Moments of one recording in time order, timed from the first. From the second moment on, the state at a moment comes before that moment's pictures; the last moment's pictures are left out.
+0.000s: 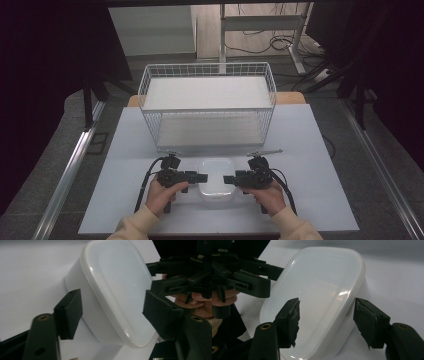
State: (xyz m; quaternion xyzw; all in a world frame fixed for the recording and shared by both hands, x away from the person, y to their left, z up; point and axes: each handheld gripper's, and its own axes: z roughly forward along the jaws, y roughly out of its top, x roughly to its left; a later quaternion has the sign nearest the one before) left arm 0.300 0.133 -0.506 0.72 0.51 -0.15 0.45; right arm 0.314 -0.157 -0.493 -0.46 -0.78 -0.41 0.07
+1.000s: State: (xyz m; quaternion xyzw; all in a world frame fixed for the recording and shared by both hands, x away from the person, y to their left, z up) left arm 0.280 0.141 -0.497 0.70 0.51 -0.12 0.48; right arm 0.290 -0.174 -0.483 -0.48 -0.75 -0.45 0.07
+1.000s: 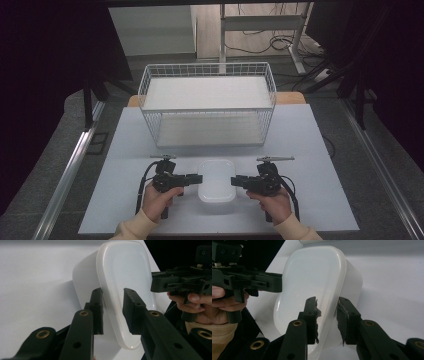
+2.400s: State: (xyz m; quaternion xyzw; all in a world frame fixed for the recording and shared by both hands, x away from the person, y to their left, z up) left arm 0.266 0.147 -0.467 0.72 0.47 -0.05 0.50; right arm 0.279 -0.174 -0.464 -0.44 -0.76 -0.48 0.03
